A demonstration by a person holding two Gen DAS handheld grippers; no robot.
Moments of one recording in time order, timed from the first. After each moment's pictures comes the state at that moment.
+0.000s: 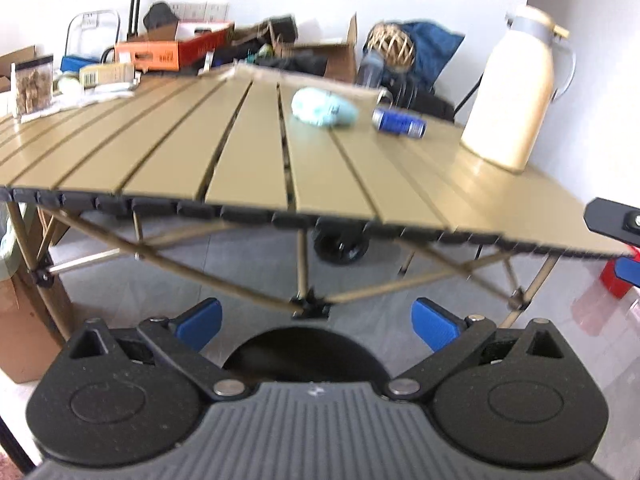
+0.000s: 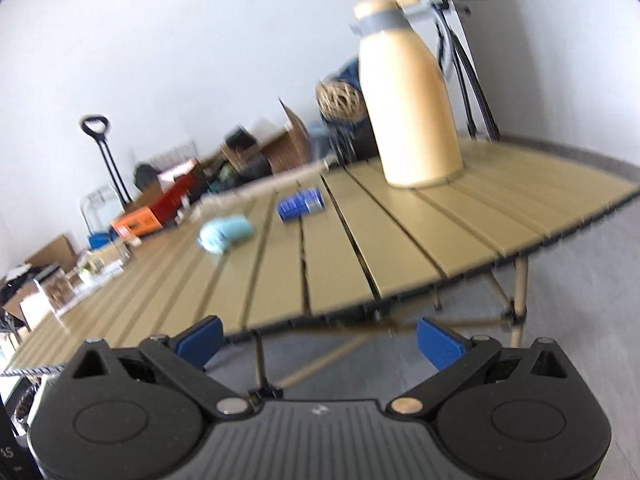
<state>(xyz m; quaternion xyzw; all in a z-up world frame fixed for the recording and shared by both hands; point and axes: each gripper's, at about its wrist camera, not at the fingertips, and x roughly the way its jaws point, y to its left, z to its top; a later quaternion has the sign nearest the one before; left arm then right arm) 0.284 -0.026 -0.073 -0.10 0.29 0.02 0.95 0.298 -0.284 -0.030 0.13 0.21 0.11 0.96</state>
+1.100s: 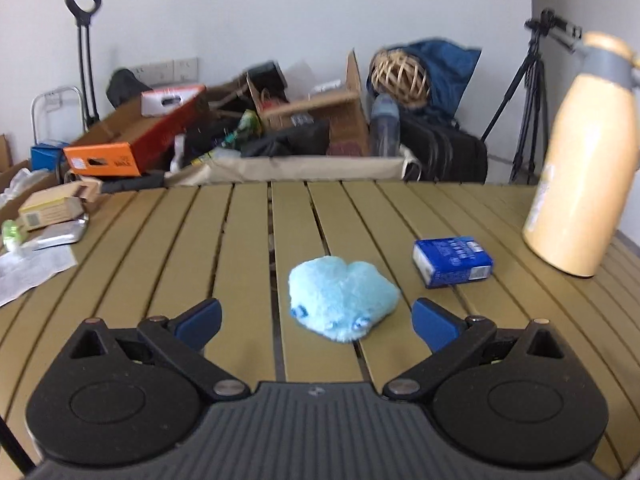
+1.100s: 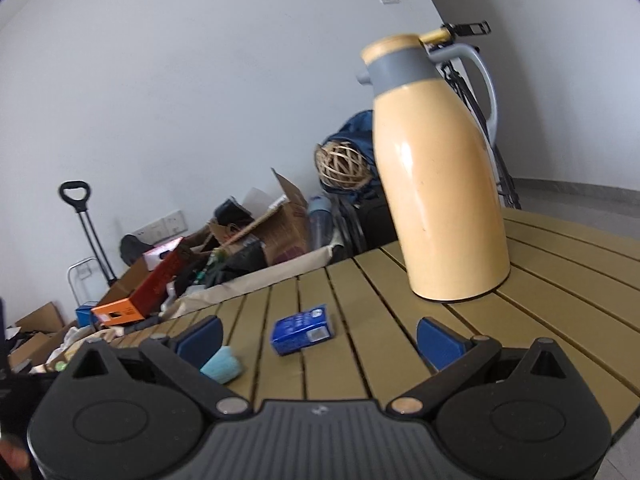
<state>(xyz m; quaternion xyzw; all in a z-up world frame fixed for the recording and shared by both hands) 0.532 -0.001 0.006 -0.02 0.28 0.04 0.96 0.475 -0.277 0.004 0.16 0.16 0.08 0.97</state>
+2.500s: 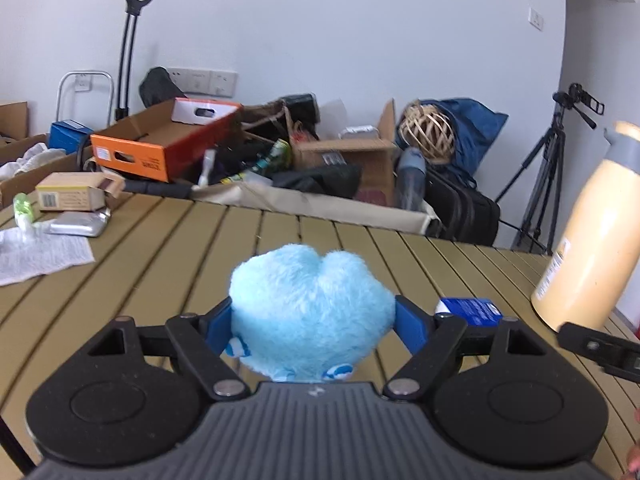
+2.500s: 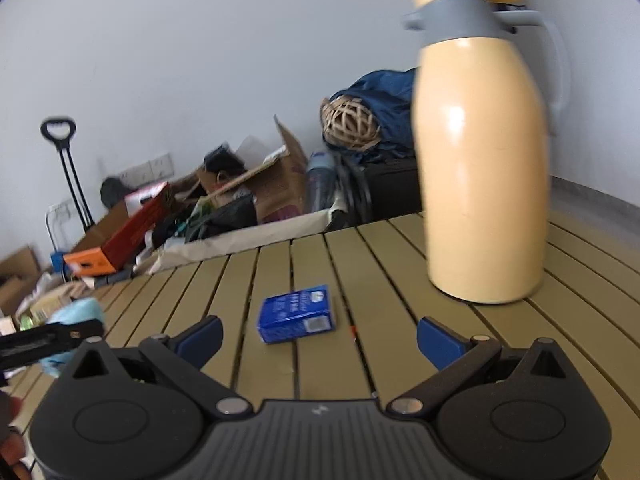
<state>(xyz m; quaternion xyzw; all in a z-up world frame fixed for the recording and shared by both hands) 0.511 0.056 0.021 -0.10 0.21 0.06 0.97 0.554 -0.217 0.007 0.07 0.23 0.09 0.97</state>
